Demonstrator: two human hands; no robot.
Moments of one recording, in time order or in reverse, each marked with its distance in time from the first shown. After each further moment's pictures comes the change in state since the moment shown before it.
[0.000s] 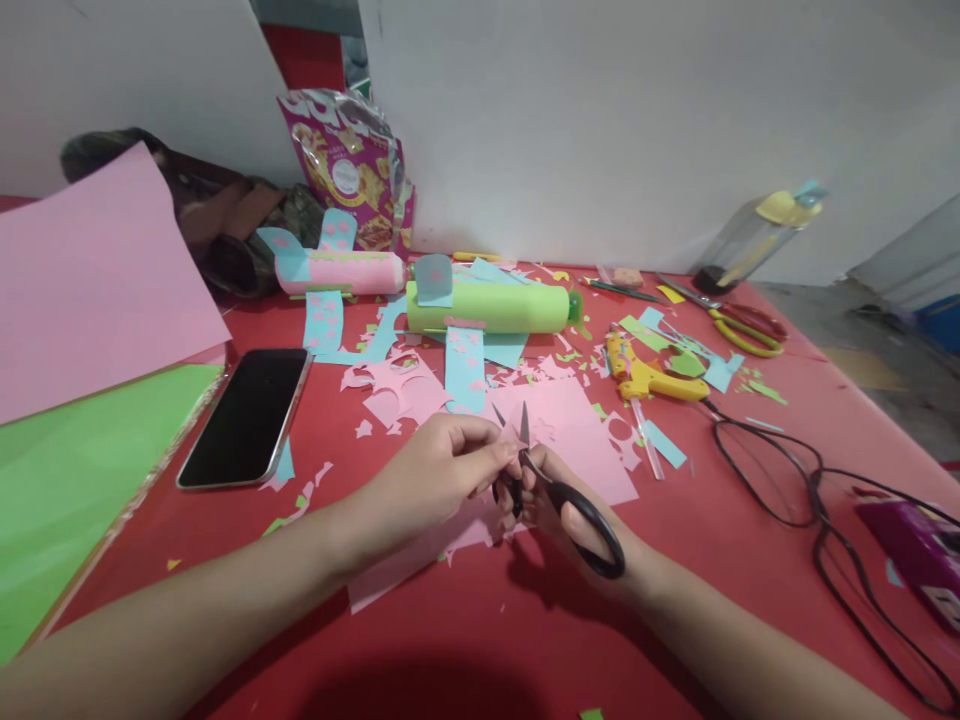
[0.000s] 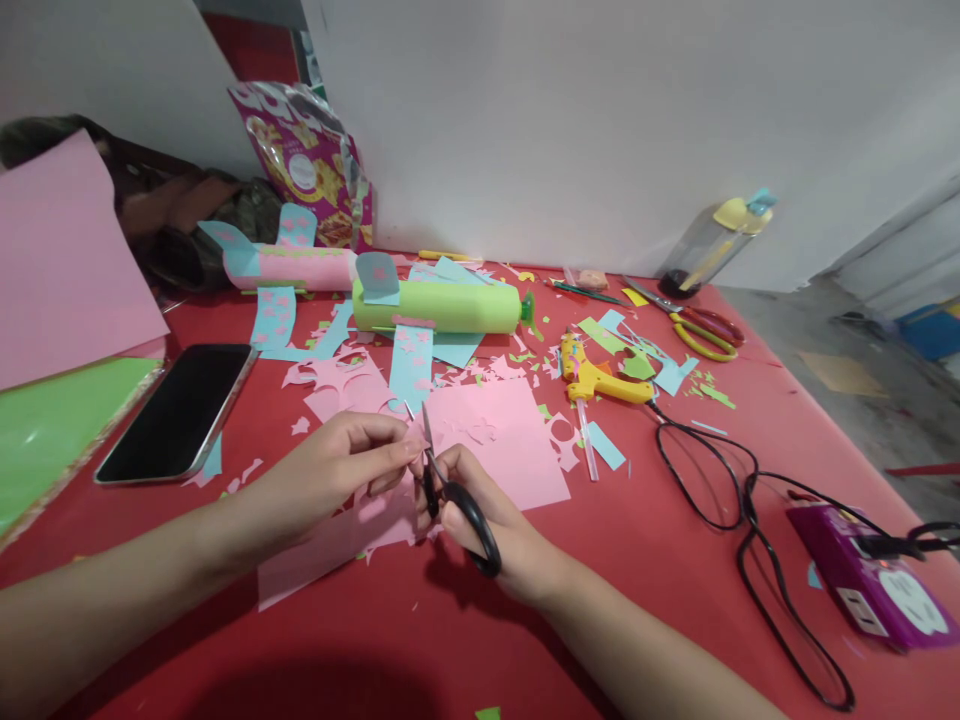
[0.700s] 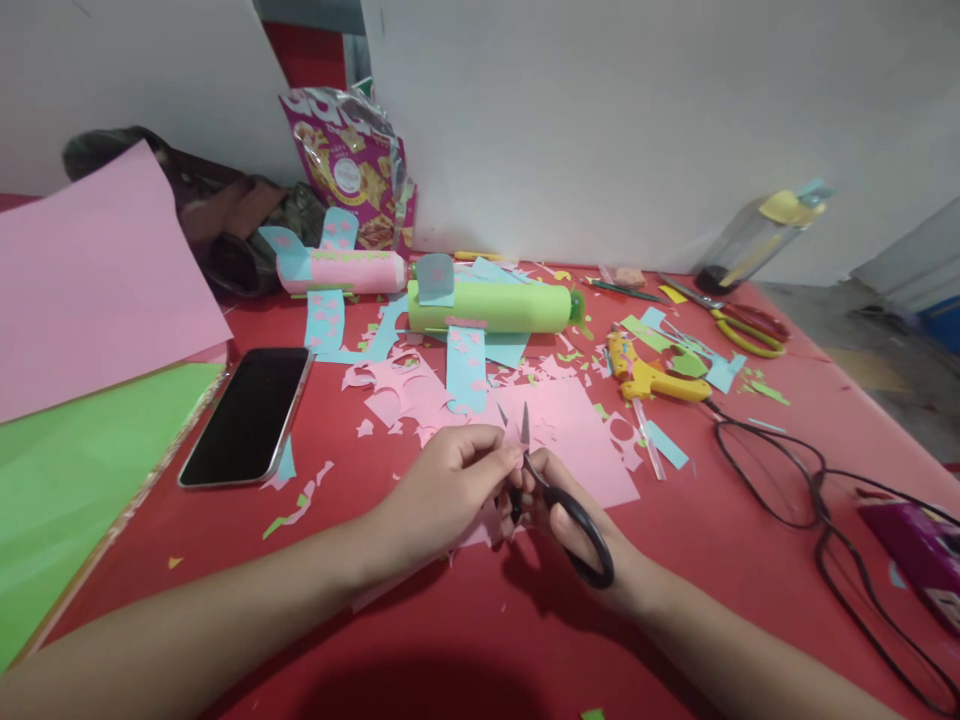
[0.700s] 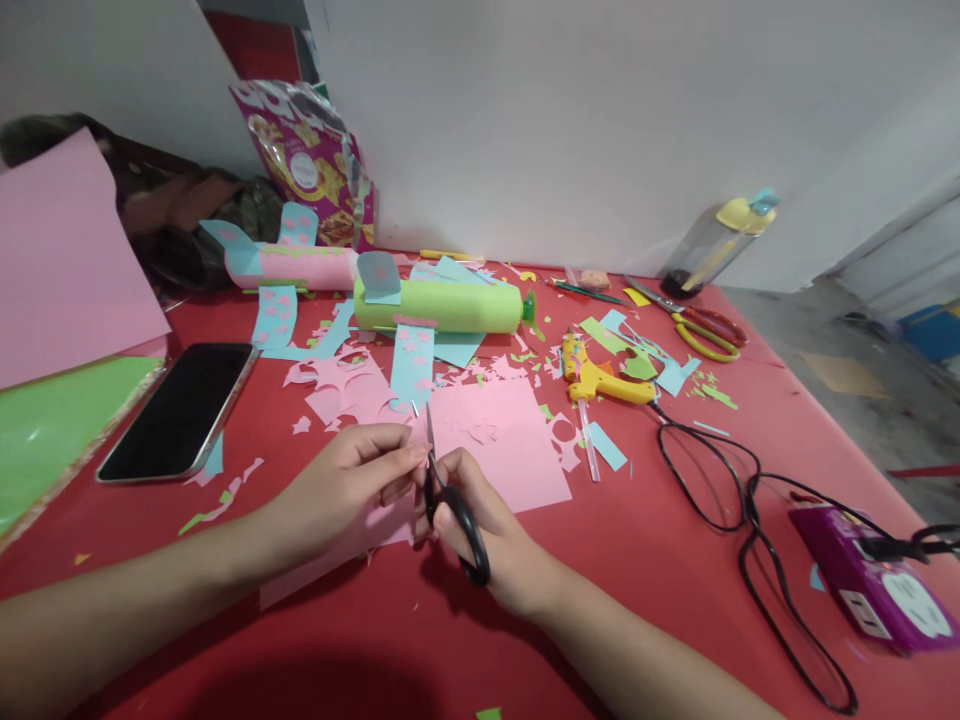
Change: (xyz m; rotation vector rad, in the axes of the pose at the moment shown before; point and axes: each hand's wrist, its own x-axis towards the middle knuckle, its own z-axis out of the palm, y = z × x) left_hand 0.001 -0.021 0.010 -0.201 0.007 -0.013; right_hand -0.002 0.000 0.006 -0.115 0.014 -0.004
